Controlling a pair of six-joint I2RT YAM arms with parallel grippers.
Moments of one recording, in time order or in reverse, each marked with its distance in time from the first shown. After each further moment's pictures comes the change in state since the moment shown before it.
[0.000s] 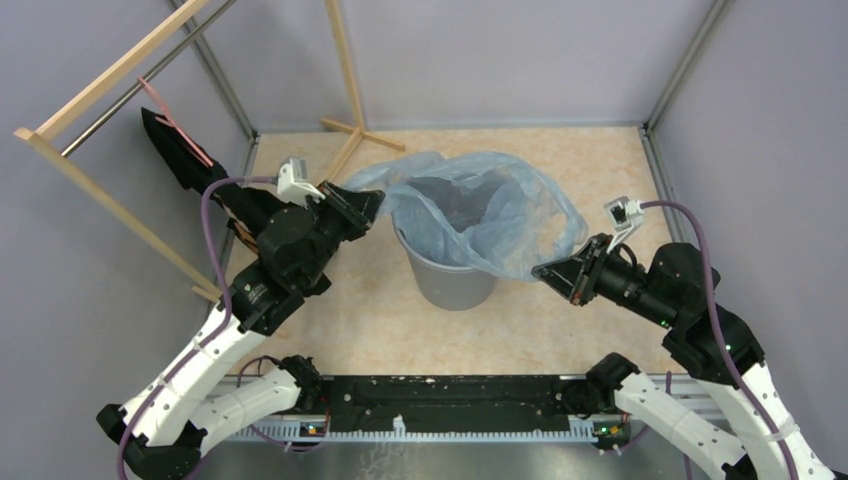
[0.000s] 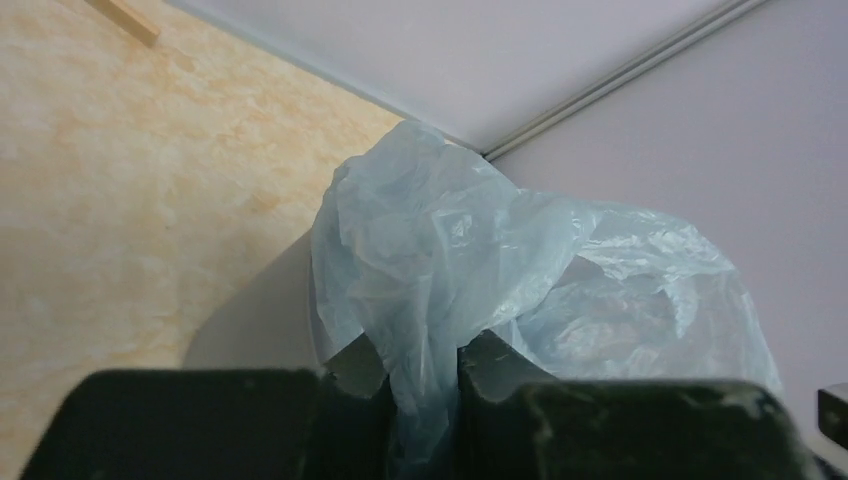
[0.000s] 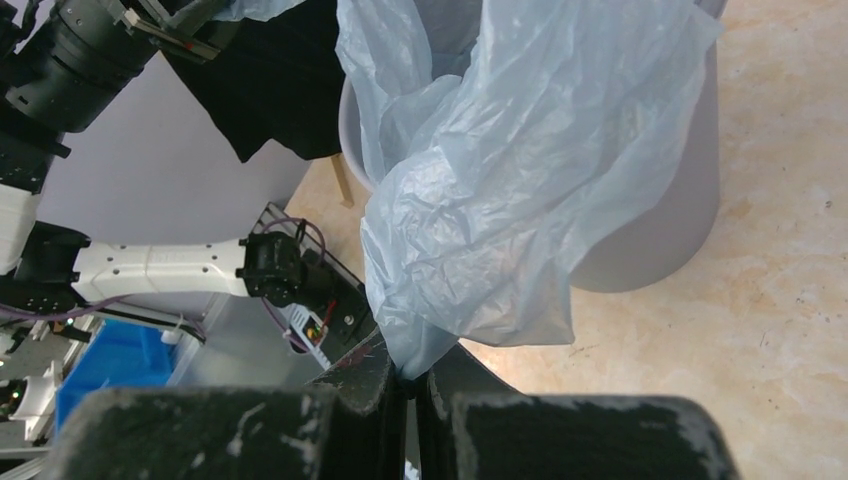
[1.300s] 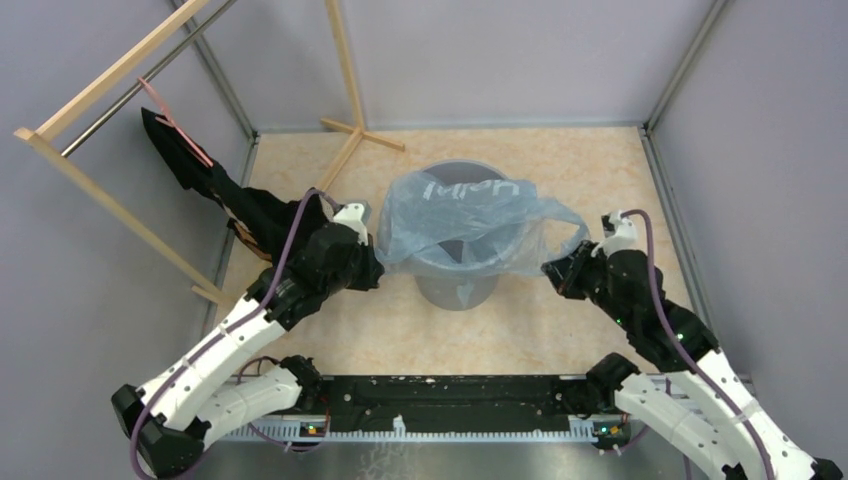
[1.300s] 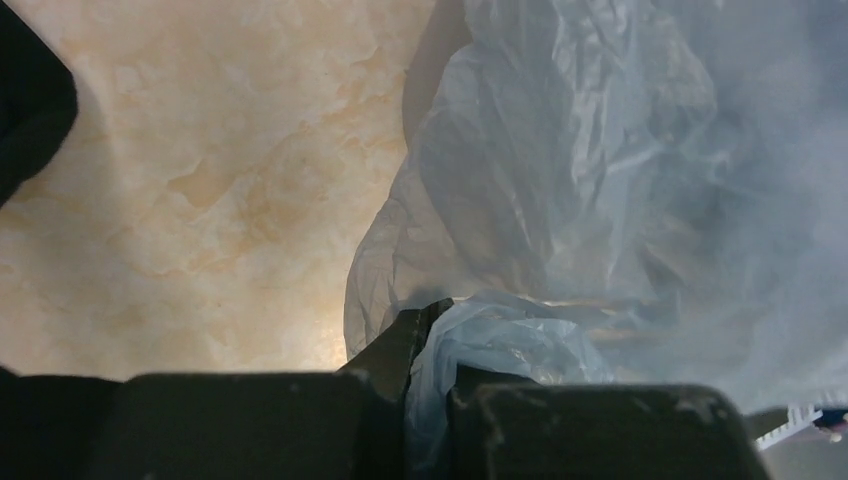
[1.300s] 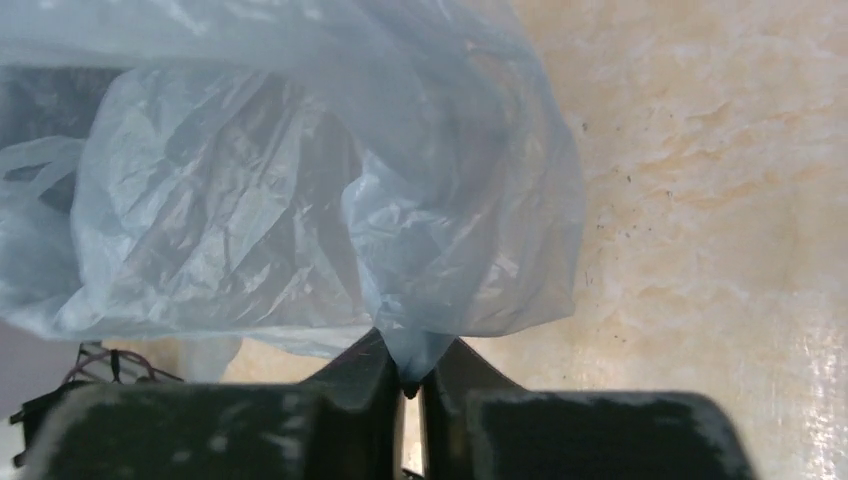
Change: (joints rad) left arm 0.000 0.040 -0.109 -0.443 0.187 0.377; right arm 0.000 -0.034 -0.235 -0.005 0.407 0.101
